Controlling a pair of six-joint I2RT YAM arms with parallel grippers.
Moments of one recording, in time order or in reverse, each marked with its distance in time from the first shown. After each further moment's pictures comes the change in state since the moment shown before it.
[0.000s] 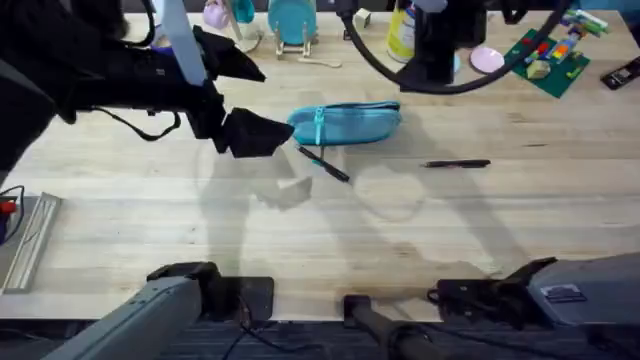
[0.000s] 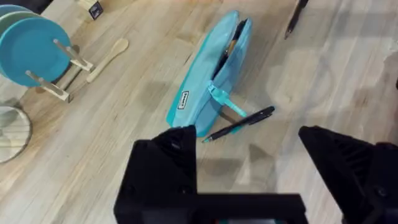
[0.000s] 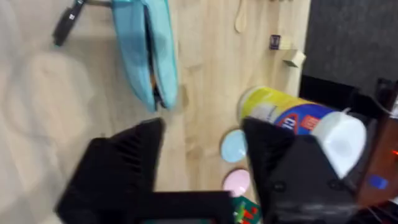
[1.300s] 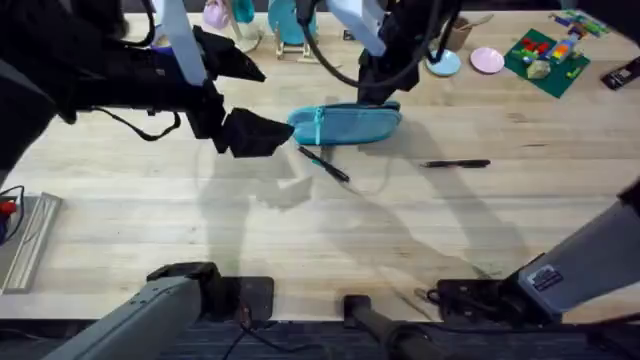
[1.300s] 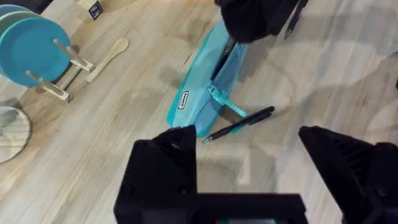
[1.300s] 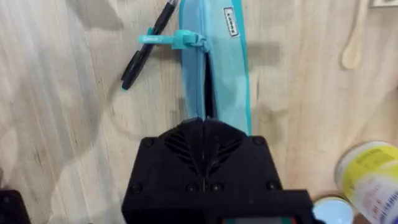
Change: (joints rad) left arm 0.000 0.000 0.000 0.000 0.000 0.000; right arm 0.000 0.259 0.000 -0.042 -0.241 0.115
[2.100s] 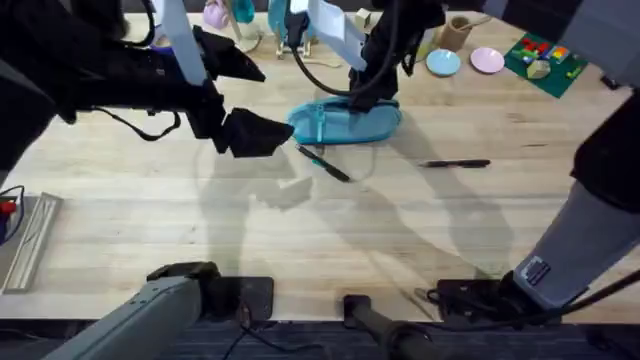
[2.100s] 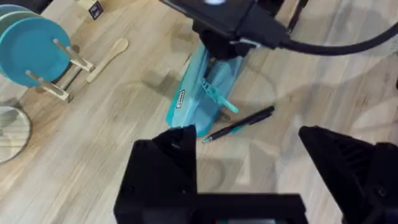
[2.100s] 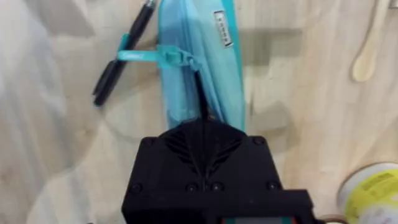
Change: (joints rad) left arm 0.000 0.000 0.000 0.000 0.000 0.000; right arm 0.000 0.137 0.000 0.088 0.011 0.004
